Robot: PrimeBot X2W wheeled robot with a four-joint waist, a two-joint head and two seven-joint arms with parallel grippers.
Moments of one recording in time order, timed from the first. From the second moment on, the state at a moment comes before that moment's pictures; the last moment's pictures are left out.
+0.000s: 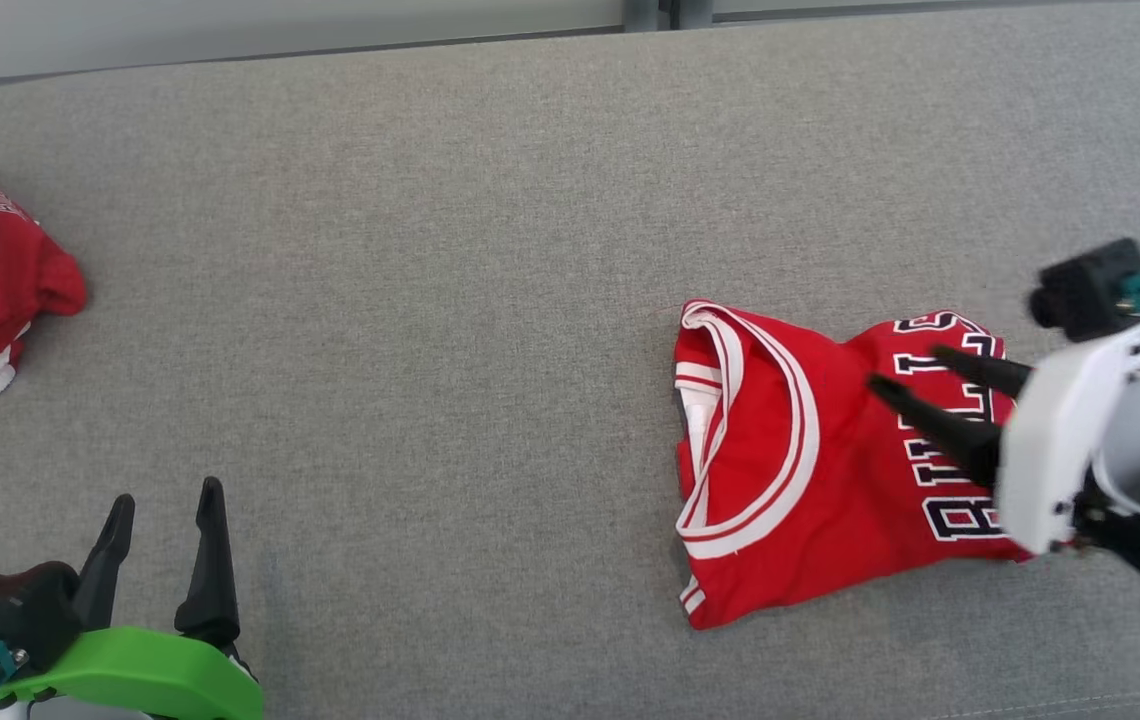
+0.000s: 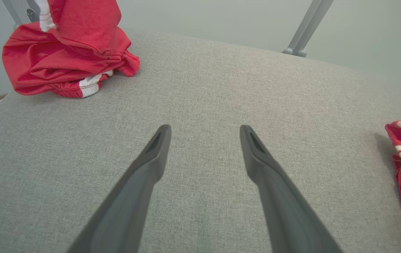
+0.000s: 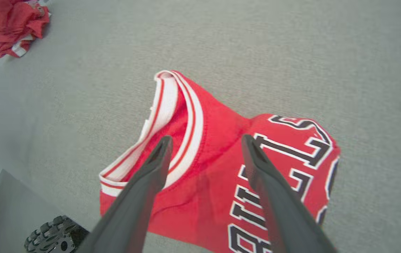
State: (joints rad) left arm 0.06 0.62 -0.42 -0.32 -0.81 0.52 -0.04; right arm -0.31 -0.37 0.20 -0.29 0.65 0.13 0.85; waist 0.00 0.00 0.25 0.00
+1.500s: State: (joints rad) left arm 0.03 0.60 -0.44 -0.22 -0.79 0.39 -0.19; right arm -0.27 -0.52 -0.05 0.09 0.77 0.13 0.91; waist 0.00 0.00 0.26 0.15
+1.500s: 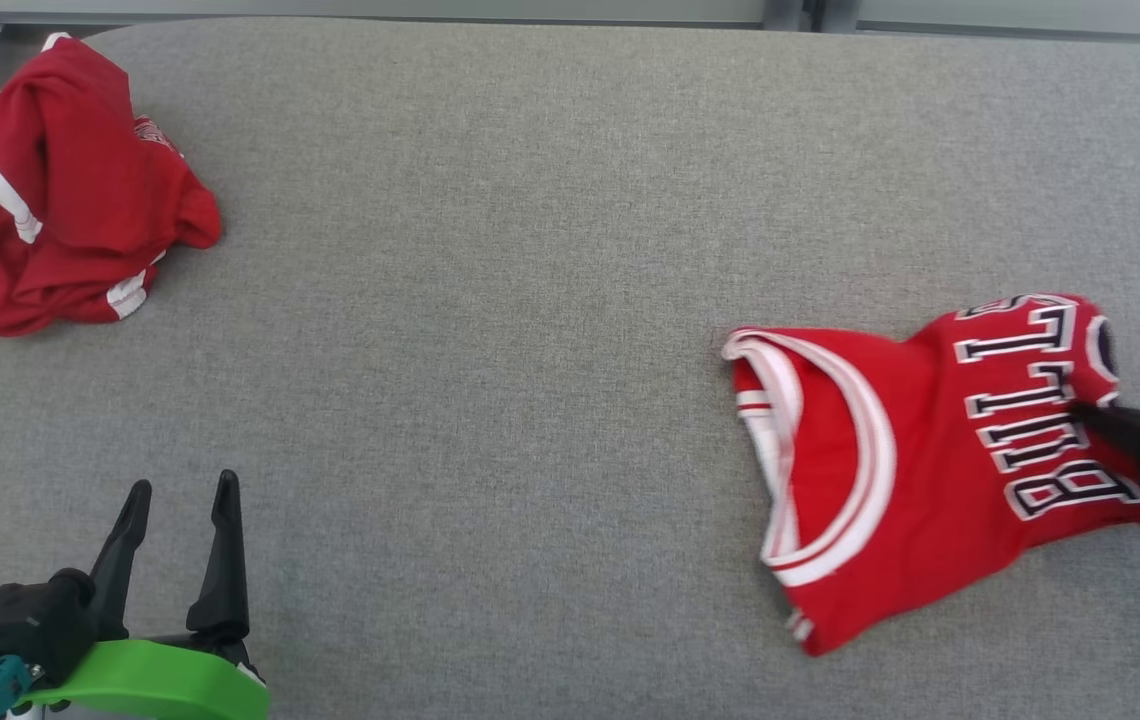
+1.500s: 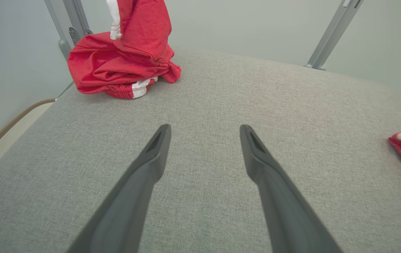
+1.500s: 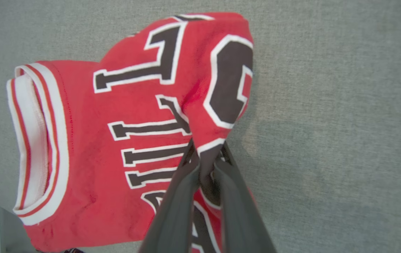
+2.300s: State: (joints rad) left arm 0.03 0.60 -0.36 -0.22 -0.79 0.37 -0.25; right arm -0.40 -0.79 -0.18 0.38 0.49 0.13 0.70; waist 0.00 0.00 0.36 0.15
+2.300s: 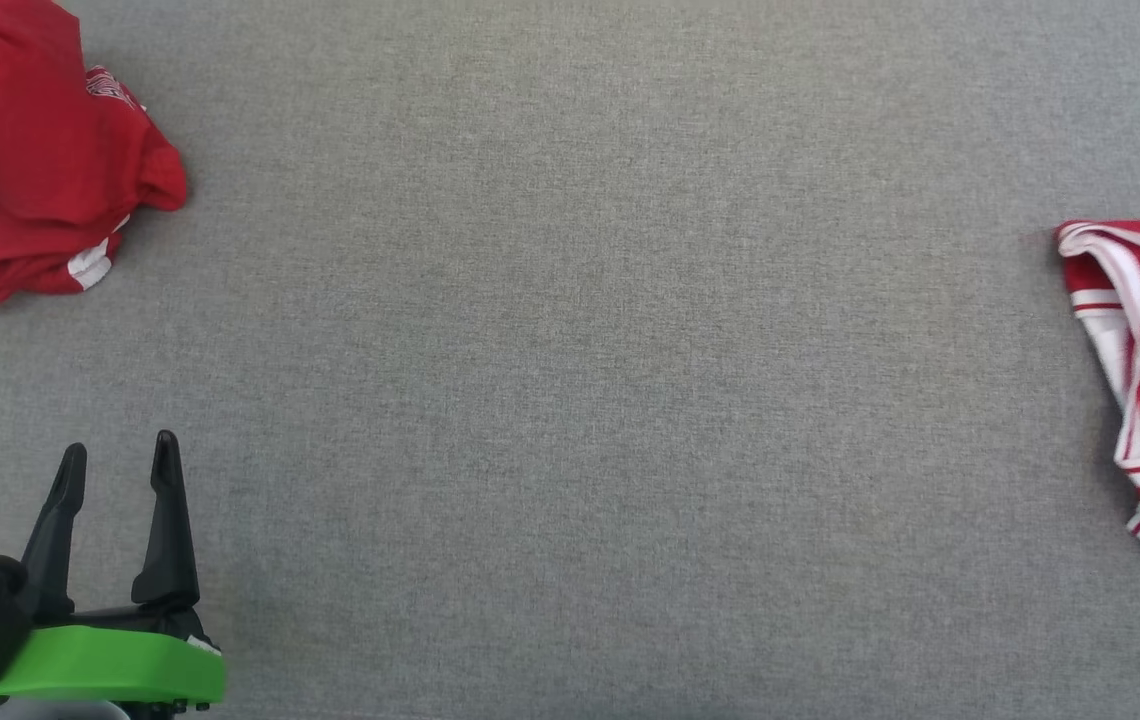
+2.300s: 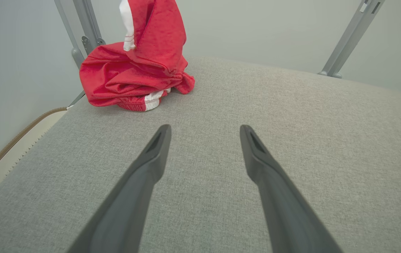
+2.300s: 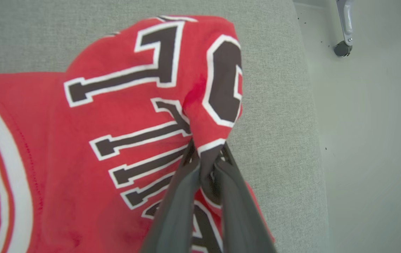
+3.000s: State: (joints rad) left arm 0.05 0.63 -0.33 -0.27 -0.79 0.41 -0.23; right arm -0.44 -0.80 -0.37 0.60 0.21 0.13 0.50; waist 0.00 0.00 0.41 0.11
